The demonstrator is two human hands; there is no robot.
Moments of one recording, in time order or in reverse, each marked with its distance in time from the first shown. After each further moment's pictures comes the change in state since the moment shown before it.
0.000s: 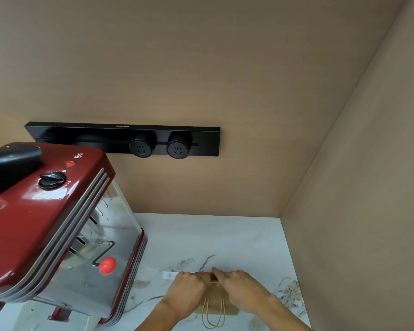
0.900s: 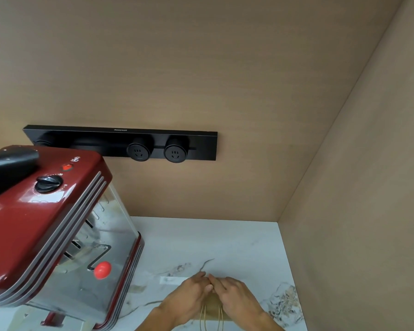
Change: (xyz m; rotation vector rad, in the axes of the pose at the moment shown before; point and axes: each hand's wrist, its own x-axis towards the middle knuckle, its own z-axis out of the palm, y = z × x) left_hand 0.010 0.005 0.019 -0.505 0.168 0.140; right_hand -0.006 -0.013 0.013 -0.077 0.197 0.027
